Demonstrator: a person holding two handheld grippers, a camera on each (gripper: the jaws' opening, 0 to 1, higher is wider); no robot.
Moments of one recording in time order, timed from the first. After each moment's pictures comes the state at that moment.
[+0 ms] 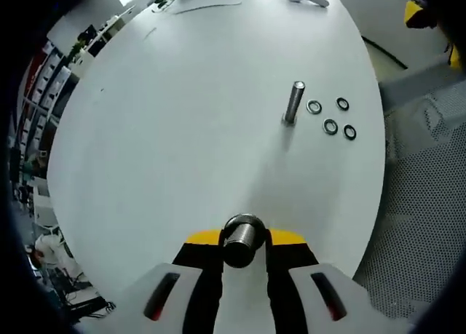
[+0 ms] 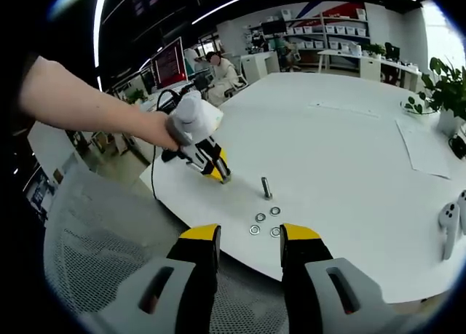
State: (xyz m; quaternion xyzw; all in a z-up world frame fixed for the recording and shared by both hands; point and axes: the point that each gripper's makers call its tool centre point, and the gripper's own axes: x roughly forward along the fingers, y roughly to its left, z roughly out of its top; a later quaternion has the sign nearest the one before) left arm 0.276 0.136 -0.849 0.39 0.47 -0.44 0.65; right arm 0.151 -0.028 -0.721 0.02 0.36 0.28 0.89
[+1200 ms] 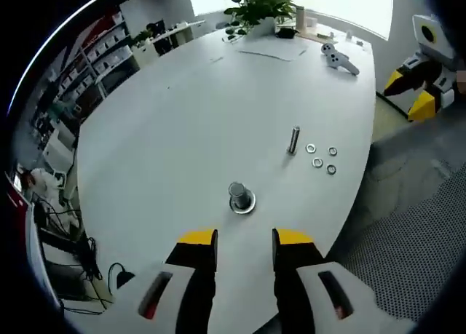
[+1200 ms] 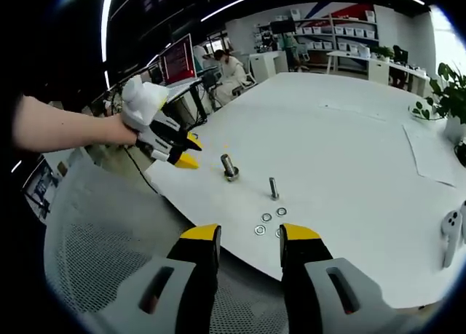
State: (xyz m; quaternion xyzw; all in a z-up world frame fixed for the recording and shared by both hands) left arm 0.233 0.178 -0.768 0.25 0.41 -0.36 0.80; right arm 0.149 -0.020 -0.720 0.01 0.36 0.30 0.88
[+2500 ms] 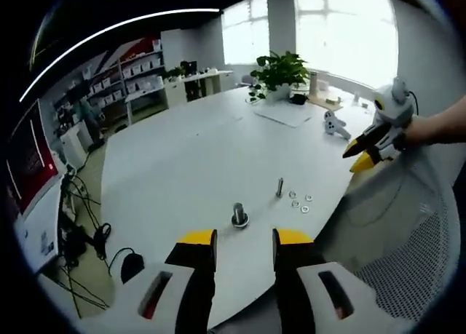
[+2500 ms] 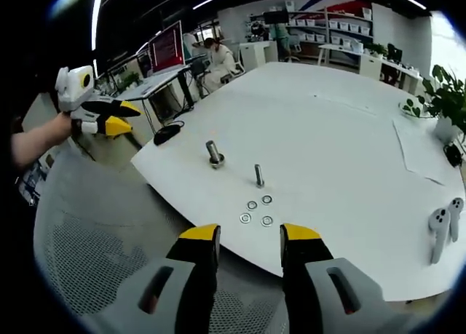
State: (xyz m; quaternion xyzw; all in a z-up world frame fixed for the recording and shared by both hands) left arm 0.185 0.215 -0.677 0.13 0.29 -0.35 0.88; right arm 0.147 -0.034 -0.733 -0.03 0.39 0.26 0.88
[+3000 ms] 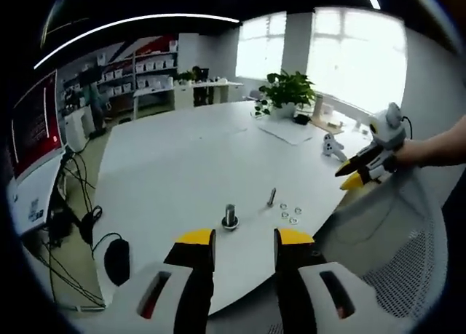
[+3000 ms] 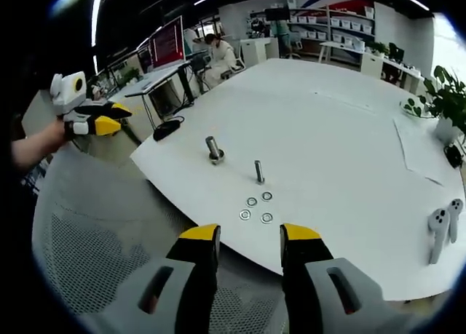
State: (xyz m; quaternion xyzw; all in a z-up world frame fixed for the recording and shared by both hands) left arm 0.166 0.211 -0.678 0.06 0.28 -0.35 0.89; right arm 0.146 -0.035 -0.737 -0.04 0.40 0.26 0.88
